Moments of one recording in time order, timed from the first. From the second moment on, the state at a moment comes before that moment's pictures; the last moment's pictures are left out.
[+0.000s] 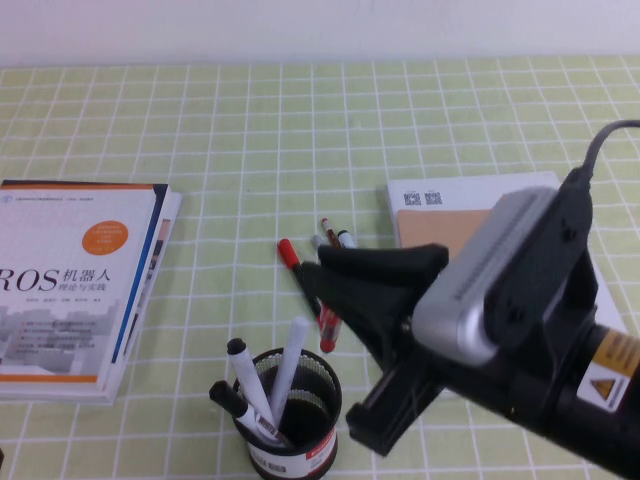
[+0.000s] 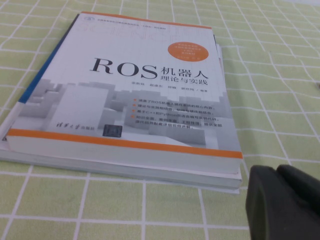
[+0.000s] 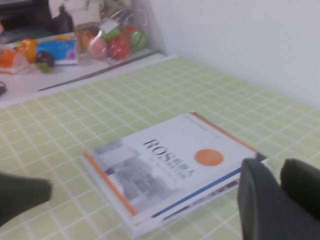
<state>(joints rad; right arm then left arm) 1.13 1.14 -0.72 0.54 -0.31 -0.50 -0.05 -0.01 0.03 -0.16 0.38 0.07</state>
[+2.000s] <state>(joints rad) 0.59 2.30 -1.97 0.36 0.70 -0.17 -0.05 -0.01 0.03 -0.16 0.38 0.07</state>
